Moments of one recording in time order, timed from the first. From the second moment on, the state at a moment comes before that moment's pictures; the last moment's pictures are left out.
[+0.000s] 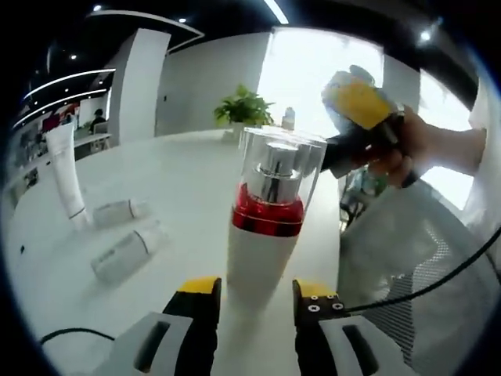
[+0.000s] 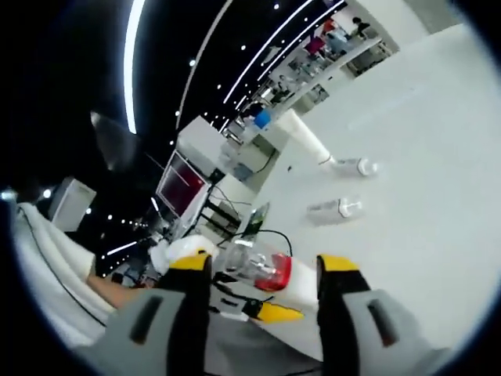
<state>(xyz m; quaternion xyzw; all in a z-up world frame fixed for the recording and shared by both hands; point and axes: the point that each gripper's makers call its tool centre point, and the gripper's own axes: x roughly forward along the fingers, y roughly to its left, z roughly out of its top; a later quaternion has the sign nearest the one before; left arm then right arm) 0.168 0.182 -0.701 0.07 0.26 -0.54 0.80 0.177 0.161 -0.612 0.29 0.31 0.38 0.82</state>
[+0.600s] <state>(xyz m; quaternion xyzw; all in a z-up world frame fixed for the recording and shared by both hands) 0.161 0.192 -0.699 0.15 0.29 -0.51 0.80 0.180 0.194 -0.668 0.03 0.37 0.35 0.86</state>
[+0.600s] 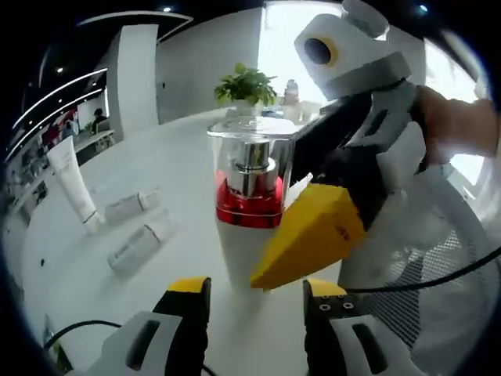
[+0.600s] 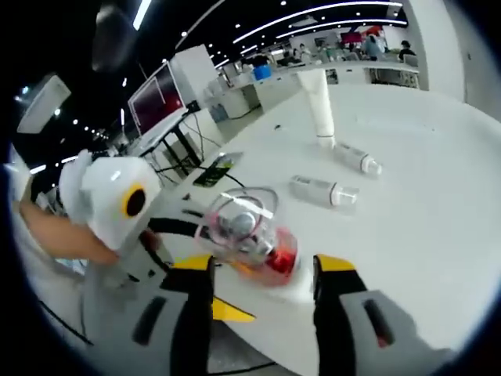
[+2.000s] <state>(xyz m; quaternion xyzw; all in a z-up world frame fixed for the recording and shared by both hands) 0.178 0.169 -0.672 0.16 0.24 -0.64 0.71 0.152 0.145 -0.656 -0.18 0.32 0.55 0.75</state>
